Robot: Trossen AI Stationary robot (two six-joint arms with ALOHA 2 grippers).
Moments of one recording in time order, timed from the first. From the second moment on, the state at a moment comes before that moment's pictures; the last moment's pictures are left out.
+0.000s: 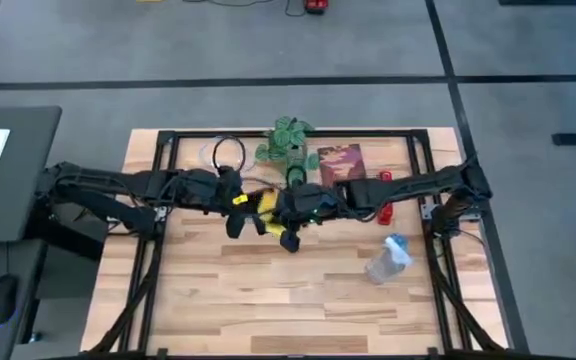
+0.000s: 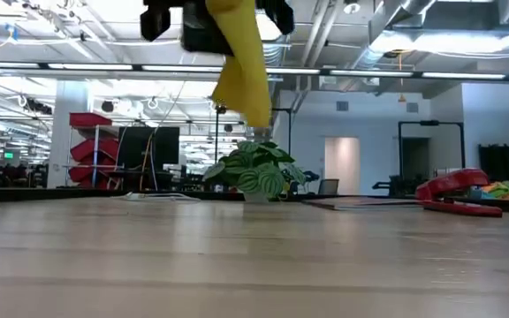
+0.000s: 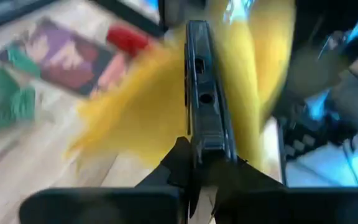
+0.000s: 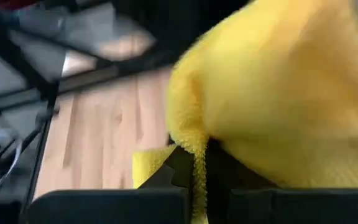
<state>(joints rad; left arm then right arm) -0.08 1.09 1.01 -0.31 -0.16 -0.56 0.14 1.76 1.56 -0.42 0.14 0.36</state>
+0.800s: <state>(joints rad) -0.08 1.09 1.00 -0.20 -0.19 -0.55 0.09 1.72 1.56 -0.28 0.22 0.53</state>
